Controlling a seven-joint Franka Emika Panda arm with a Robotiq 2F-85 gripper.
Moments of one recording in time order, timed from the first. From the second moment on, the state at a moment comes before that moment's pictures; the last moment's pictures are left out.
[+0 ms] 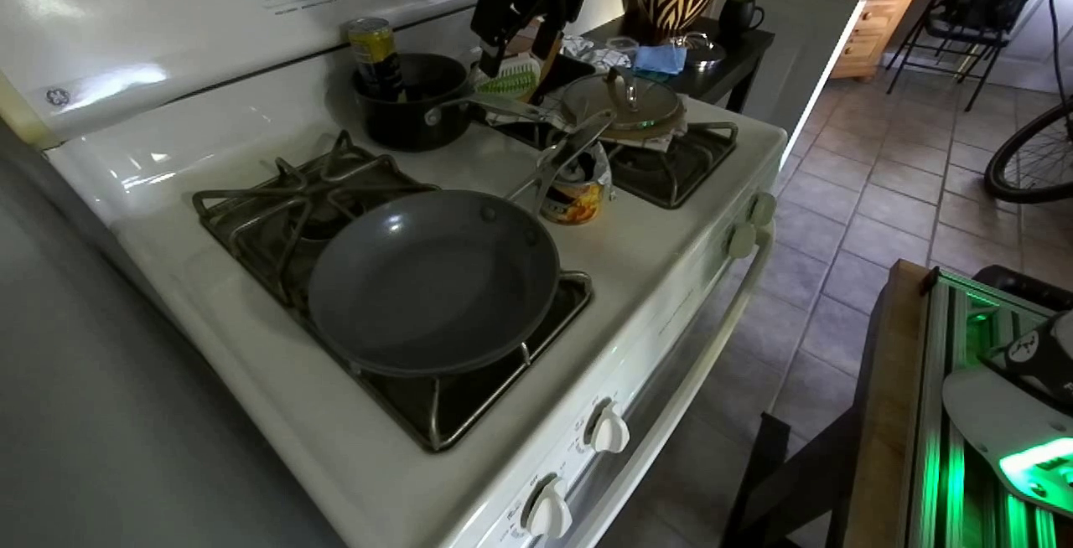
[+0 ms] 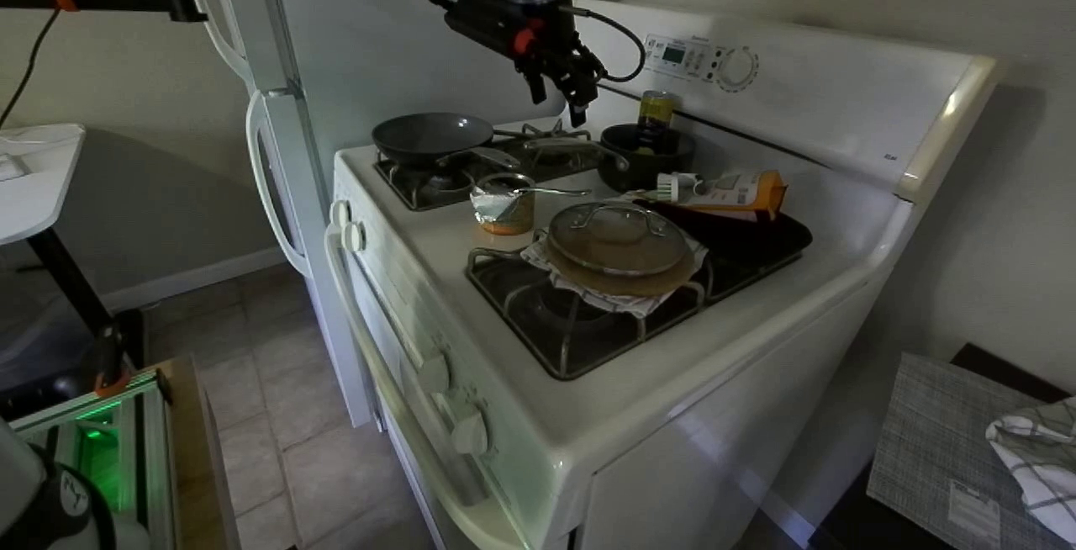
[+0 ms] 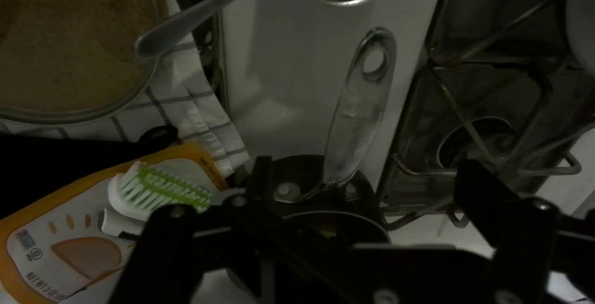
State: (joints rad) arm 0.09 0.06 0.09 -2.05 0.02 2.47 0.18
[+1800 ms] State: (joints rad) arm 0.15 0.31 0.03 -1.96 -0.04 2.65 0.28
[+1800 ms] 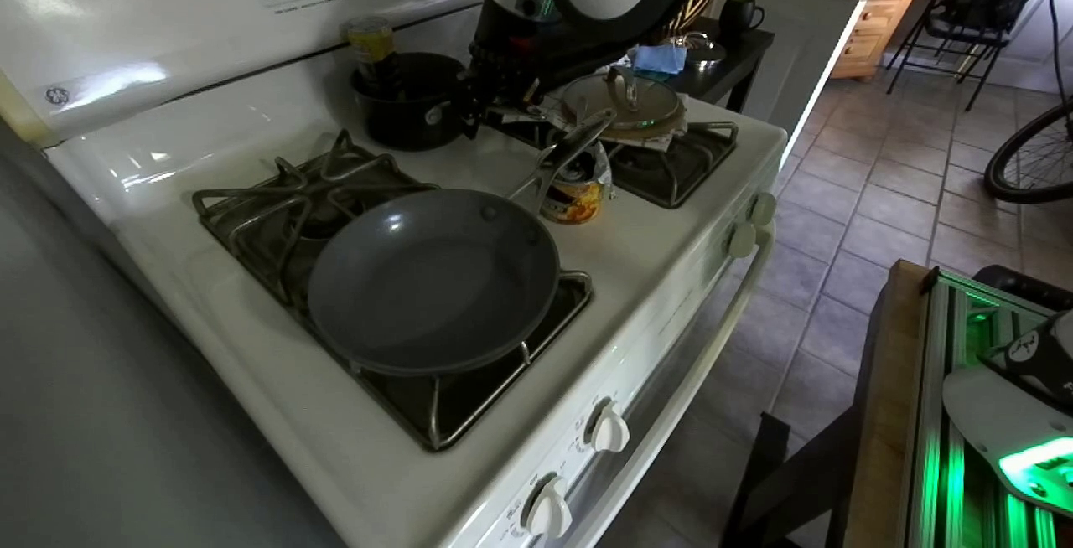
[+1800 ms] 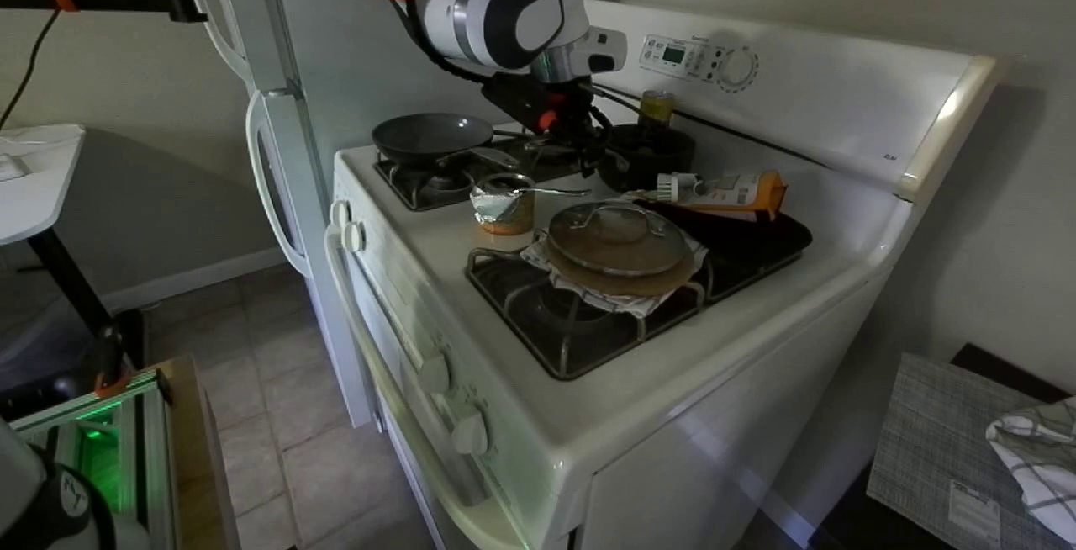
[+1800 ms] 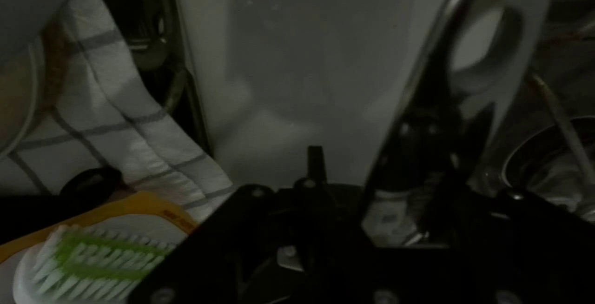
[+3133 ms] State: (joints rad) arm 0.15 0.25 0.03 -2.03 -0.05 2.70 0.20
